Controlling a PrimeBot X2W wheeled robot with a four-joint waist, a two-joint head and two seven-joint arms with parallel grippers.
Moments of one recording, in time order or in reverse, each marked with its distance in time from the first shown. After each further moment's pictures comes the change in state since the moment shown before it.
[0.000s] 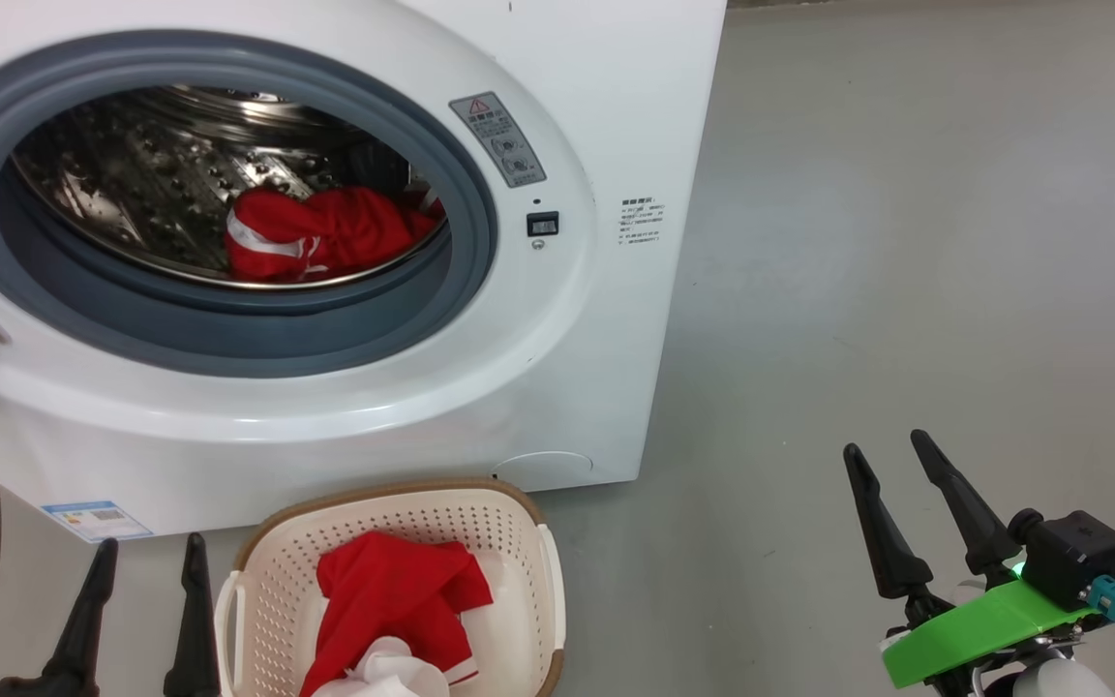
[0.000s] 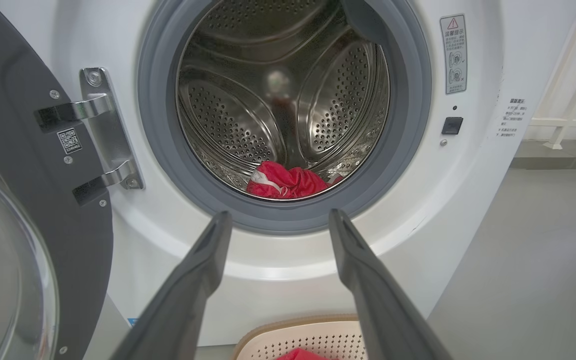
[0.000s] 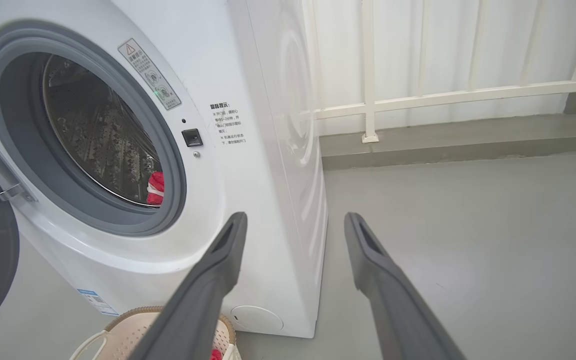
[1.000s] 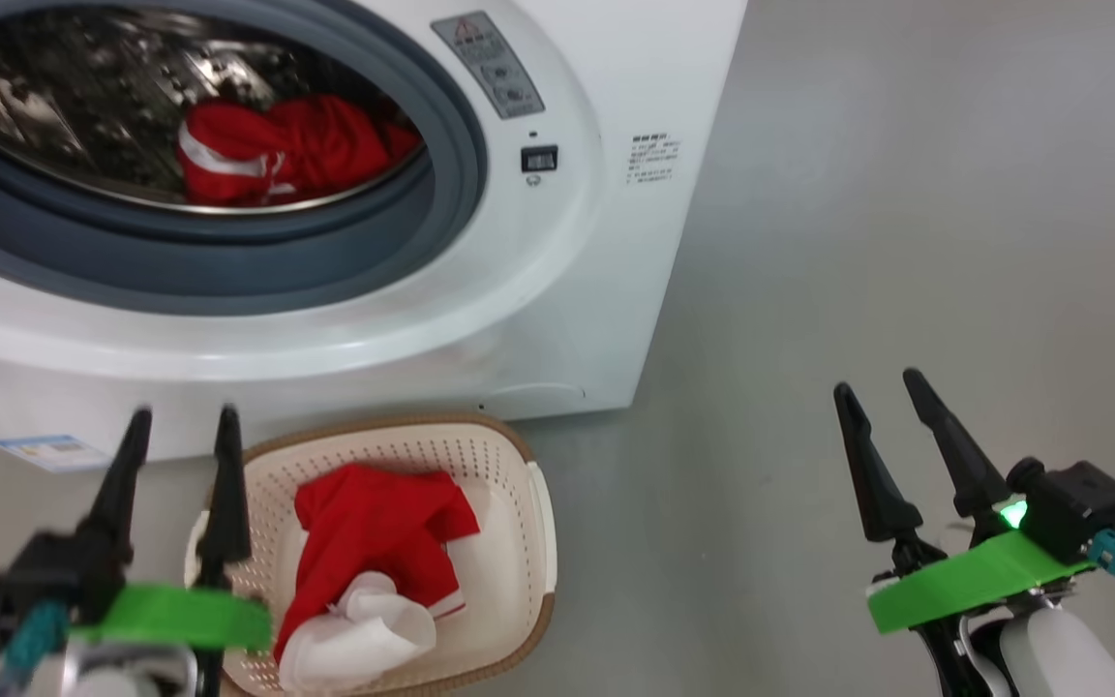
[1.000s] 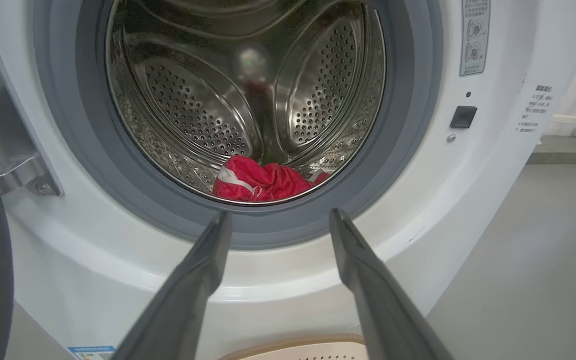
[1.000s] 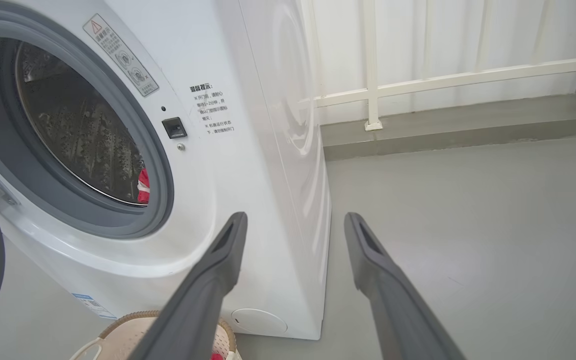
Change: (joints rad) left arm -0.230 0.010 -0.072 0.120 -0.016 0.007 0.000; right arm -0.072 0.029 -0.010 -0.024 -0.002 0.000 0.000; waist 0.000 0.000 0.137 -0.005
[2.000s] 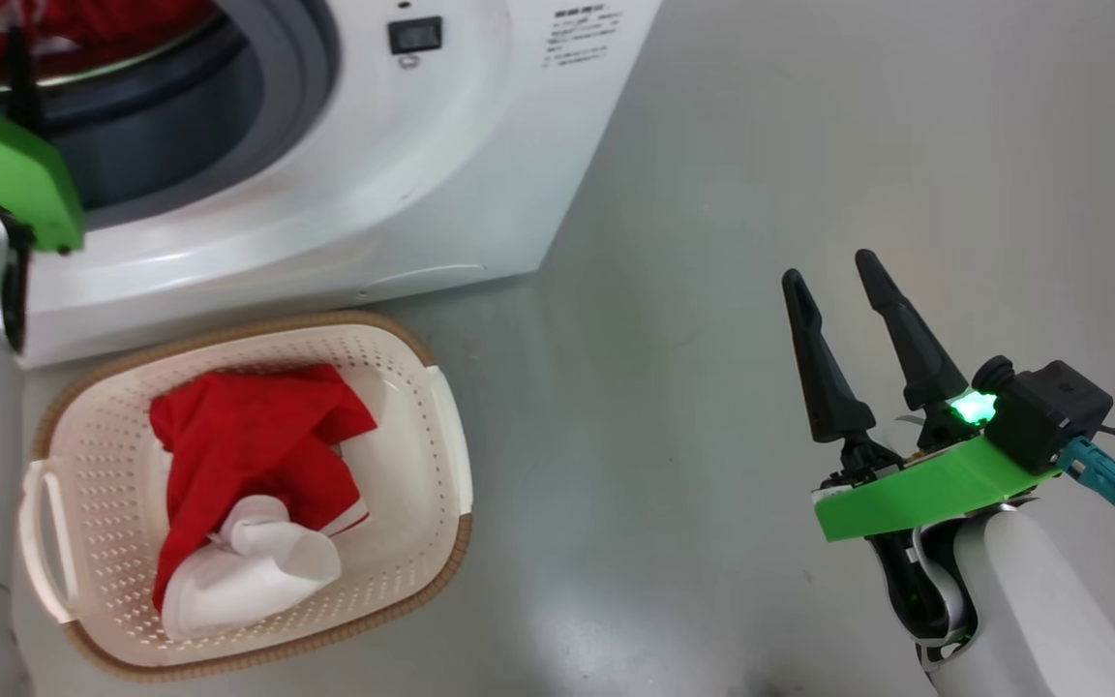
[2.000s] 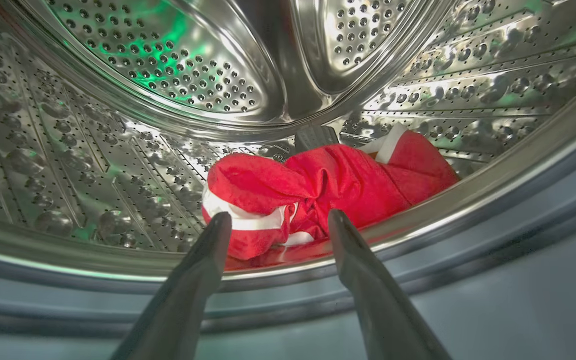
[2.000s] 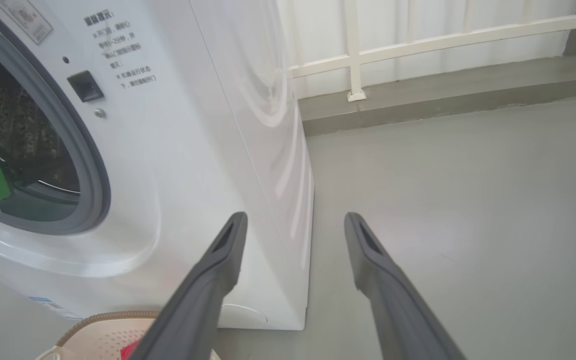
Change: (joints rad) left arm -0.964 0.184 -0.098 0.854 0.123 0.079 0.142; right arm -0.183 0.059 0.046 -0.015 0.000 0.000 0.000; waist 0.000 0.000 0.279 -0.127
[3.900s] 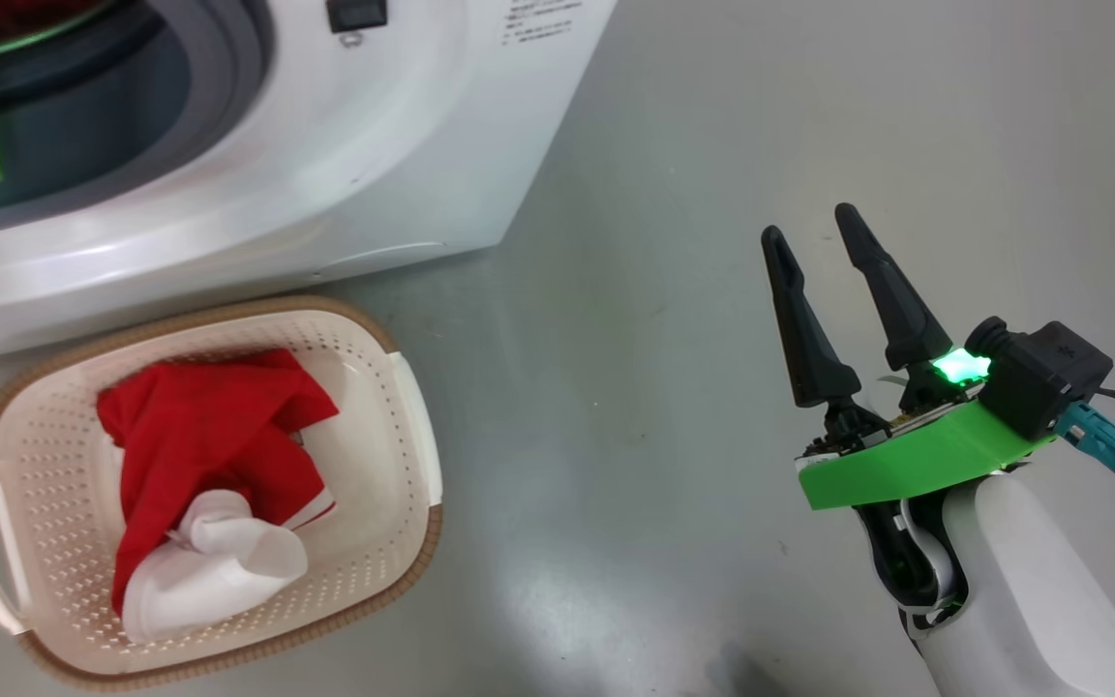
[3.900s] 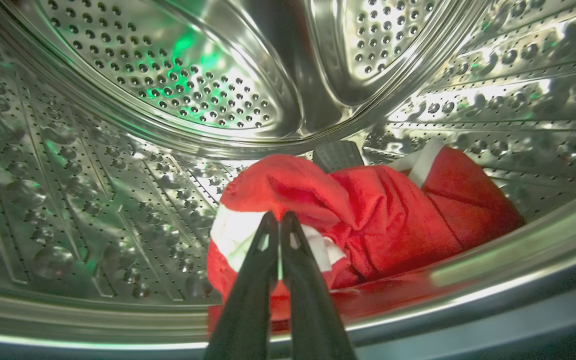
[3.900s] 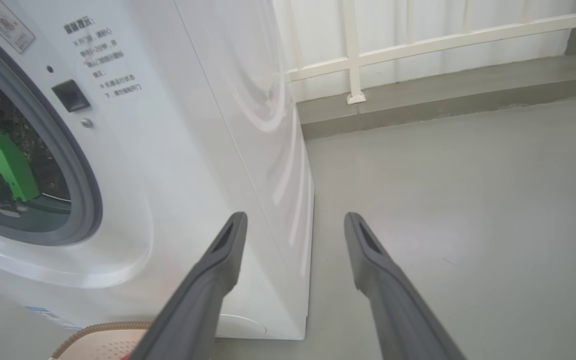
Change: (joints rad) left arm -0.200 0.058 -0.106 0.222 -0.024 0.078 -0.114; right arm -0.068 0.003 0.040 -0.013 0.041 0.000 0.000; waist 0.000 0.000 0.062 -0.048
